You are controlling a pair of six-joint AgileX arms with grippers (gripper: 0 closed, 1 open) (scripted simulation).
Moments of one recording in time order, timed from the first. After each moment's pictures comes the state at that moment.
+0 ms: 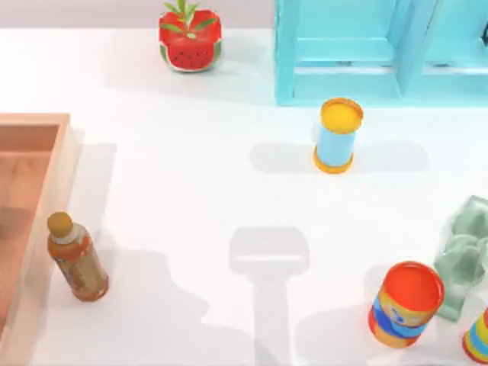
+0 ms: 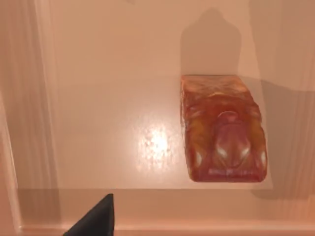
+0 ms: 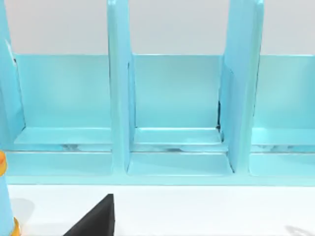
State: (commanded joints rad) left arm 0.33 1.56 1.18 -1.17 0.00 0.35; right arm 0.00 0.00 0.00 0.00 0.00 0.00
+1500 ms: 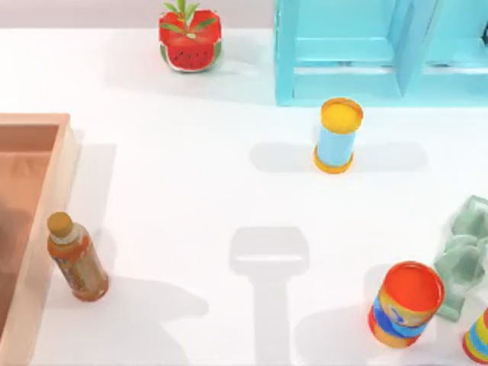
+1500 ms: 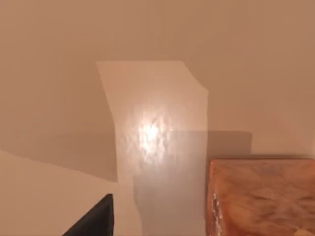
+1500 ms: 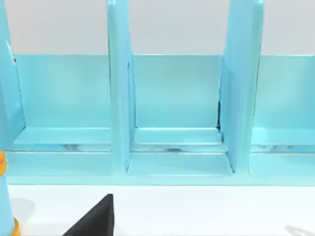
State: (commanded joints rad) left arm 0.34 1.71 0.92 -0.79 0.00 0.36; right arm 0.00 0.00 0.00 0.00 0.00 0.00
